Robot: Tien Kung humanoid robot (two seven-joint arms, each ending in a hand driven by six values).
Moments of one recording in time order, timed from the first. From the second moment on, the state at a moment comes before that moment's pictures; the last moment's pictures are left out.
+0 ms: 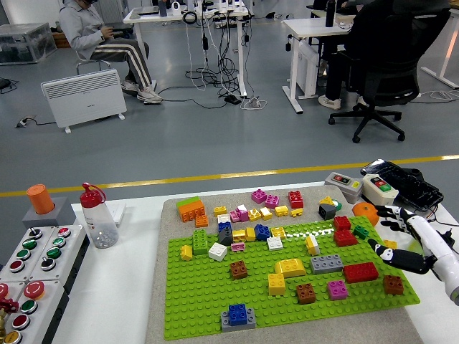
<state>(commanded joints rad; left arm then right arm) -0.14 0.05 -1.33 -0.18 1.44 0.08 0.24 0.19 -0.53 1.16 1.56 -1.50 -0.21 -0.04</state>
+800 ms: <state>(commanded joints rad) -0.15 0.05 -1.33 -0.18 1.43 0.08 0.24 0.44 -0.44 0.84 1.52 -2.01 -0.16 -0.19</state>
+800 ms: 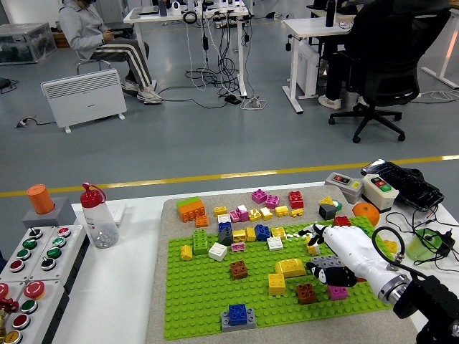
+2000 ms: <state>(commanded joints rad) -0.13 0.05 -1.33 -0.18 1.44 0.08 0.25 0.59 -0.34 0.61 1.35 -2.07 -0.09 -0.28</state>
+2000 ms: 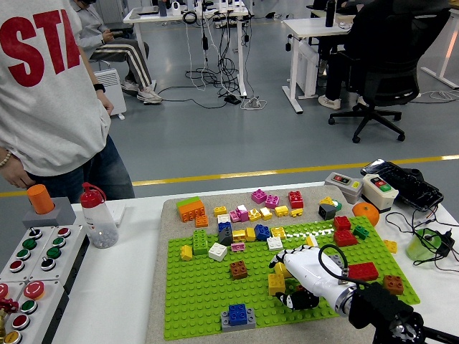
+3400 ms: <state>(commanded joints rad) -0.15 0.05 -1.33 -0.18 1.44 0.08 0.25 0.62 -0.32 0.58 1.27 -2.07 -0.11 -0.26</state>
